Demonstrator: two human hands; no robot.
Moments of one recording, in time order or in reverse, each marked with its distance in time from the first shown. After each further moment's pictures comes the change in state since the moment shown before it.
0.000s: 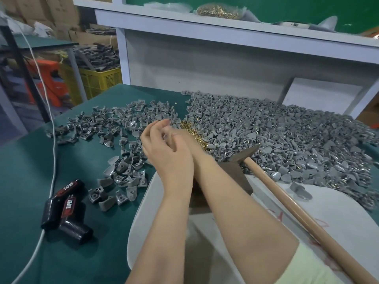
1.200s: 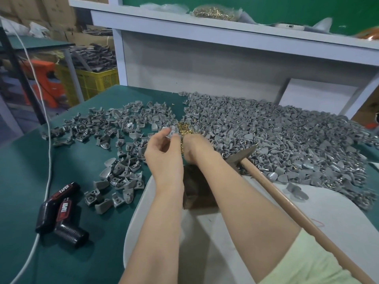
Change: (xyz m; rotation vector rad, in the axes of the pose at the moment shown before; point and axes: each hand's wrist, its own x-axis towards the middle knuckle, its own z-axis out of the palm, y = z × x) left_hand 0.007 -0.008 0.003 -0.348 -0.063 -0.289; right_hand 0.030 0.030 -0.004 -0.532 -0.166 0.249
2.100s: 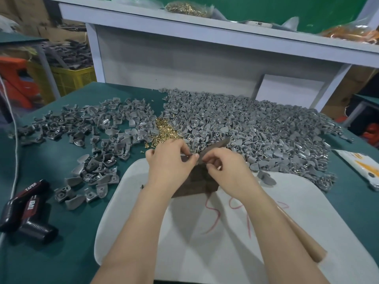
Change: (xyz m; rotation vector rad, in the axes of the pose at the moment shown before) left_hand -0.024 -0.019 0.009 1.108 -0.511 0.458; right_hand -0.124 0.097 0.015 0.509 0.381 -0.055
